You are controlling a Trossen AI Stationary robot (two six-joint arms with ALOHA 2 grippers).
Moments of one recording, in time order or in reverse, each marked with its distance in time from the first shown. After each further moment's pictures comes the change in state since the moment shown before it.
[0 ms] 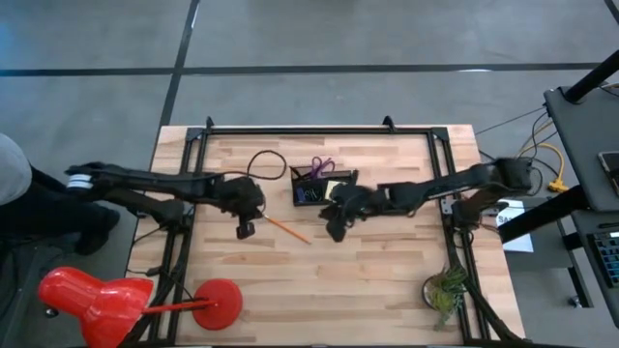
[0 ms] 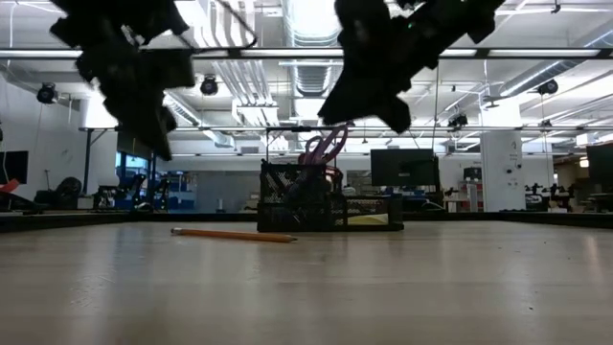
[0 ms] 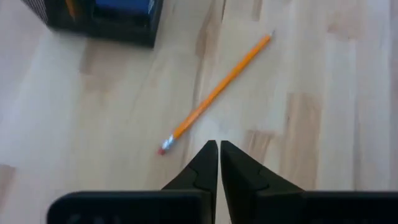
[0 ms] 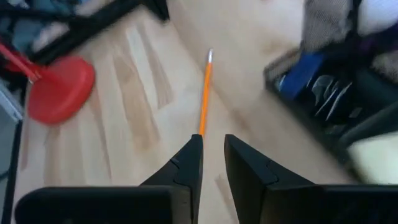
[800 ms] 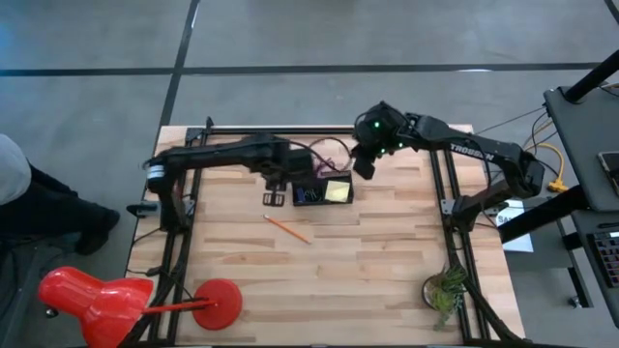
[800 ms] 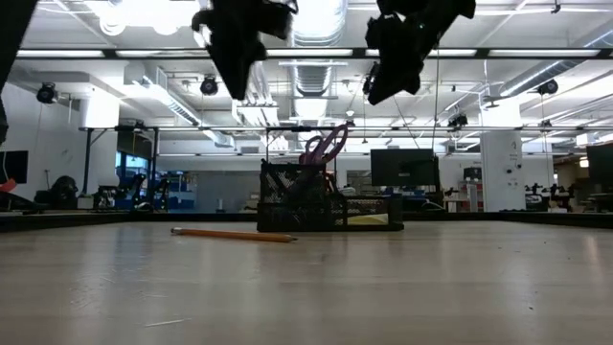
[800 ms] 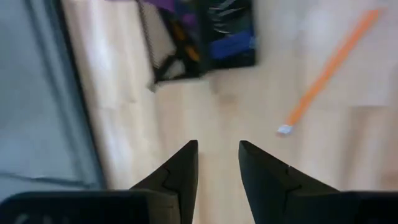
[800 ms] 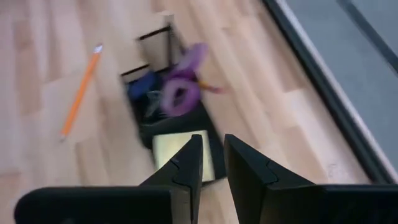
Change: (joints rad) left arm 0.081 0.708 1.156 -0.913 -0.312 0.421; right arm -0.530 -0.132 0.321 -0.680 -0.235 -0.613
